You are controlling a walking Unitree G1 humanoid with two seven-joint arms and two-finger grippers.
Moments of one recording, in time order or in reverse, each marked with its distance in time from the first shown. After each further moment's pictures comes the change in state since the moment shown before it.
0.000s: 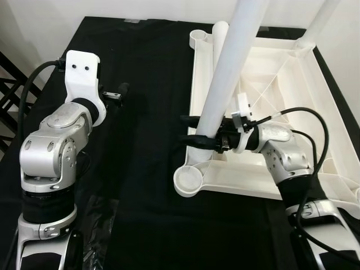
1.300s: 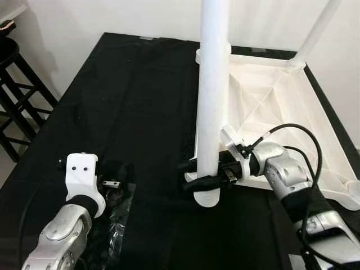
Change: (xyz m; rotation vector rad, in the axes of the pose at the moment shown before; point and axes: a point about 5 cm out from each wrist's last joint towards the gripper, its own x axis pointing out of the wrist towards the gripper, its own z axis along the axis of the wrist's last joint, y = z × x) left arm -0.098 -0.010 -0.115 -0.087 0.186 -0.038; right arm -0.007 0.030 -0.039 0.292 0.138 0.299
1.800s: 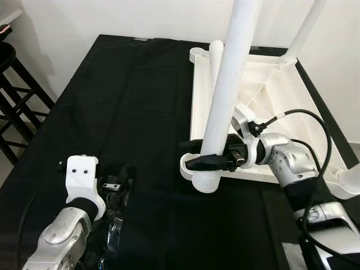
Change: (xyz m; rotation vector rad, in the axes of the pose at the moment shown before) left arm -0.003 0.001 -0.002 0.006 0.004 -0.013; right arm -0.003 -0.008 0.027 -0.036 -0.134 -0.012
